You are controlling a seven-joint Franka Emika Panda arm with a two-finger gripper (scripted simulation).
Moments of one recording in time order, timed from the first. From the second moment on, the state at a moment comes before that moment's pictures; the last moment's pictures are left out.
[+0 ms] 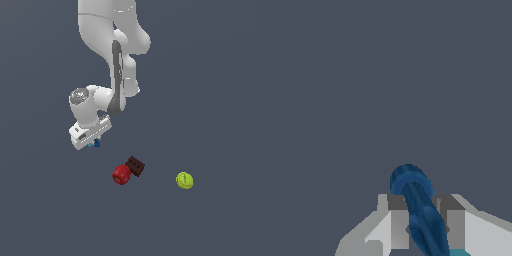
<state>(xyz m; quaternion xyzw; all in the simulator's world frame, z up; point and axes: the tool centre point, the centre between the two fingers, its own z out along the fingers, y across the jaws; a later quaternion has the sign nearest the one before) -0.062 -0.166 0.044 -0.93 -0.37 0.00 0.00</state>
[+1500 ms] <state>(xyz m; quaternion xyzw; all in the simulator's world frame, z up) 0.045 -0.085 0.253 -0.93 -0.37 0.00 0.00</state>
